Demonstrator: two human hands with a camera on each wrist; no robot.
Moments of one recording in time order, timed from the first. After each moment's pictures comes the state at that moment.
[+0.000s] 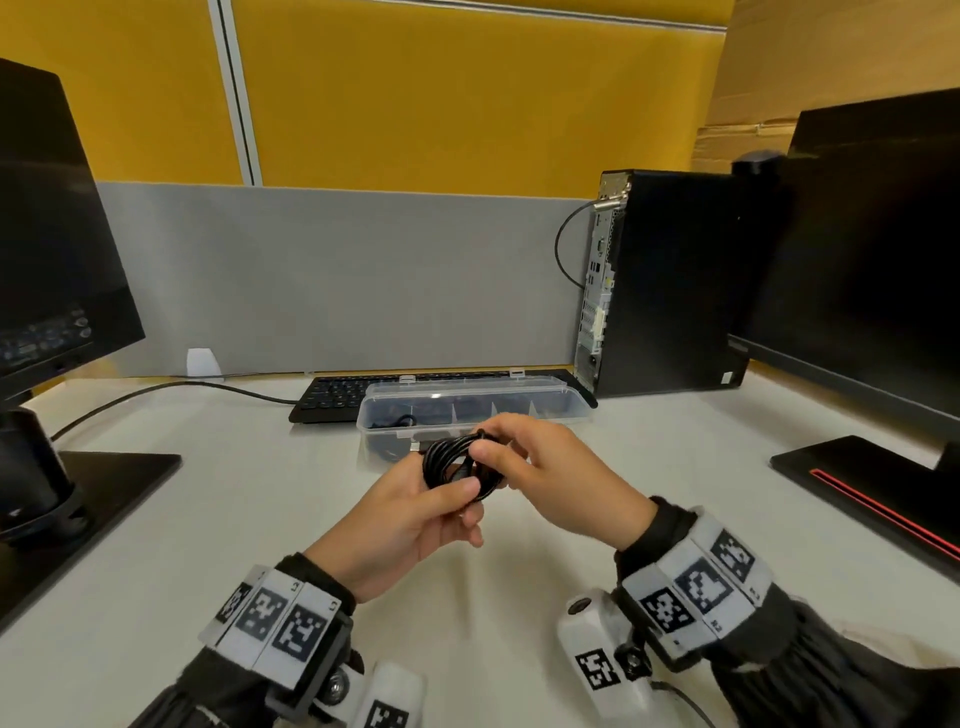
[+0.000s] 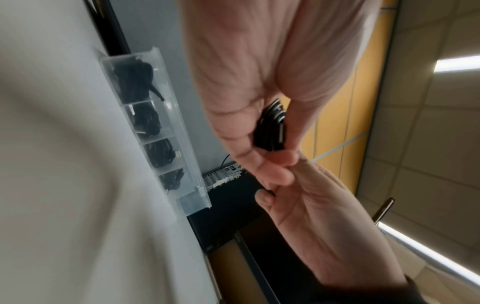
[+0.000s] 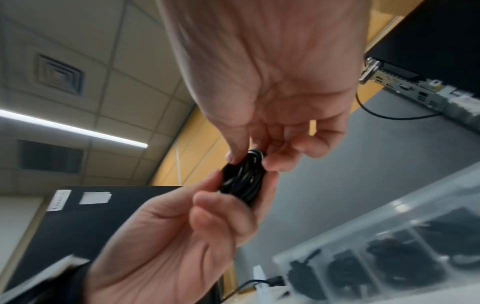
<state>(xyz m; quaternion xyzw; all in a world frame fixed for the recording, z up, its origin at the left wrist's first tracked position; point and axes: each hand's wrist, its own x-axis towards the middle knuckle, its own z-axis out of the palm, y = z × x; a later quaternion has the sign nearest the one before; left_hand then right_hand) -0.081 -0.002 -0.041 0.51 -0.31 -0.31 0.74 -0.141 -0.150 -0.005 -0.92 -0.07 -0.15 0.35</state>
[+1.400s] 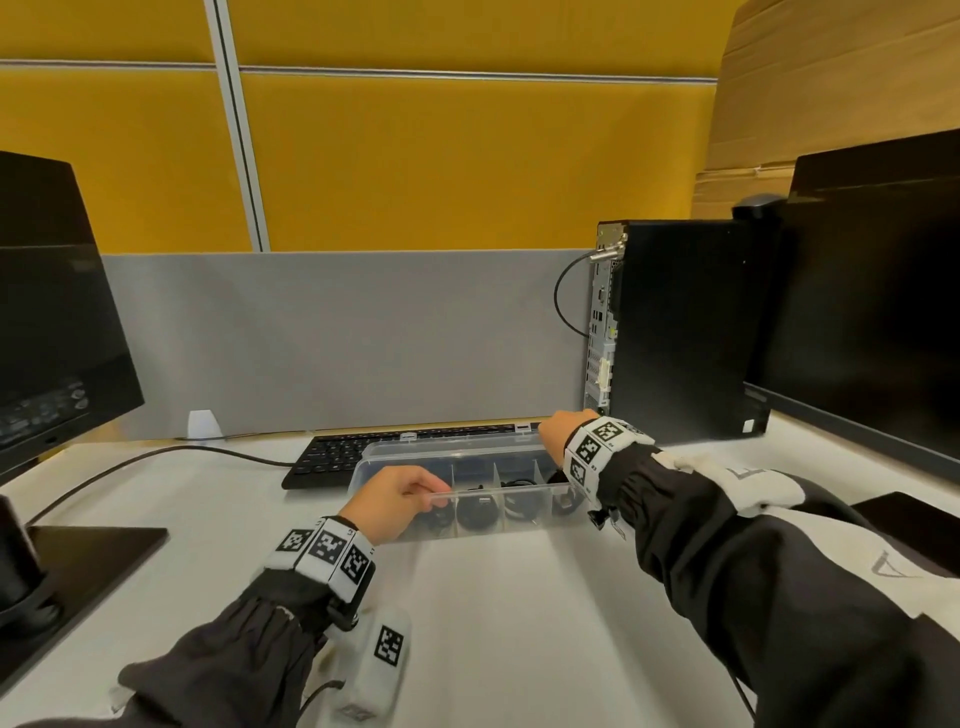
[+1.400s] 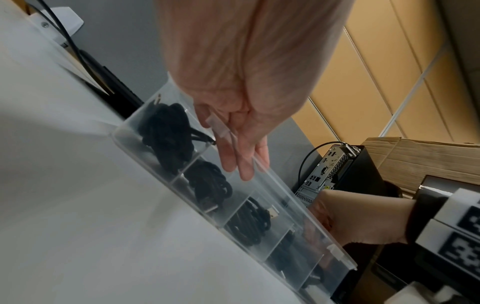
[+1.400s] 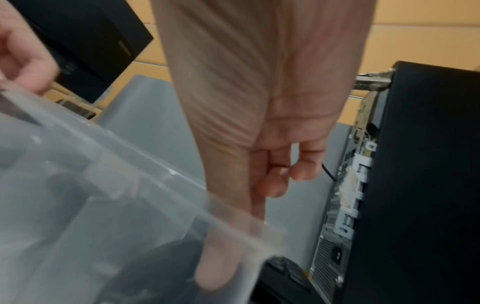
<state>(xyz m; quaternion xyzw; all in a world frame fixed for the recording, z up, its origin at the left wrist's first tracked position) 0.043 -0.040 -0.047 0.86 -0.32 -0.09 0.40 0.012 -0.274 -0.002 -0.98 0.08 0.07 -0.19</state>
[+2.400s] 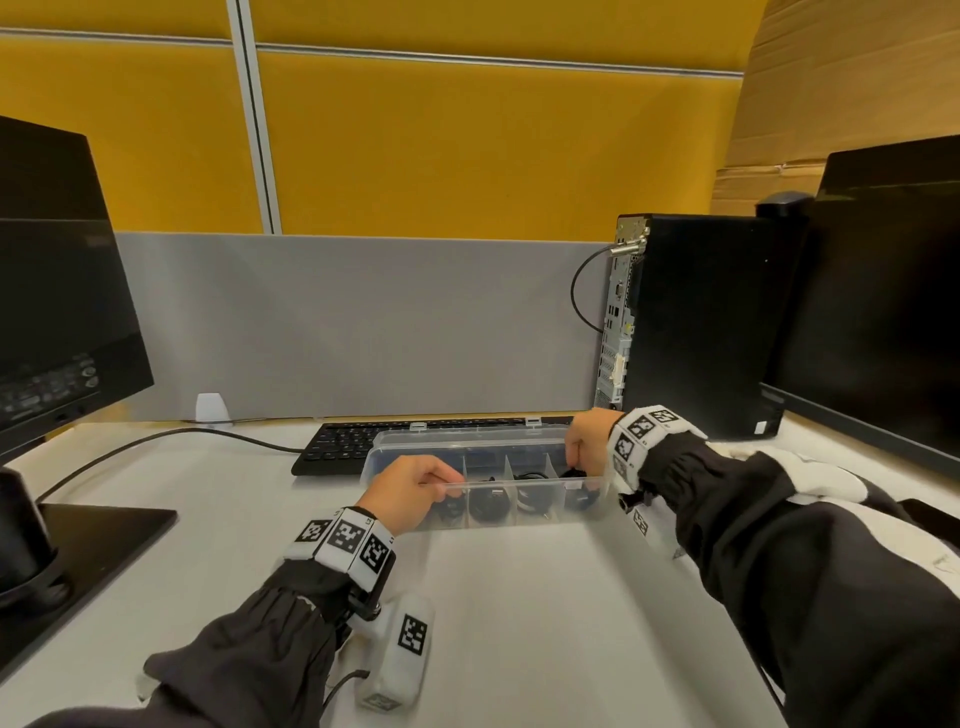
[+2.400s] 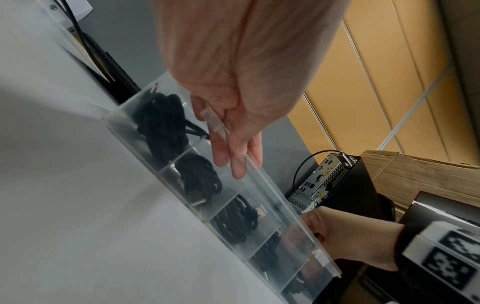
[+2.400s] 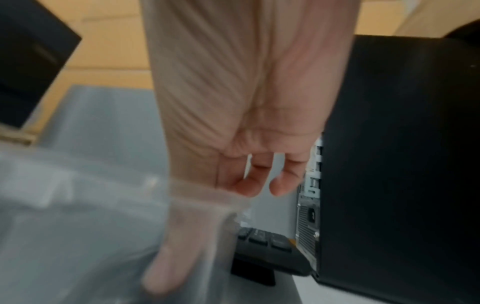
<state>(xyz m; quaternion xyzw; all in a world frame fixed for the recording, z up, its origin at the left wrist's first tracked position) 0.044 -0.042 -0.053 0.85 -0.30 -0.08 0.41 0.013 -0.301 -0.008 -0.99 0.09 0.10 -0.10</state>
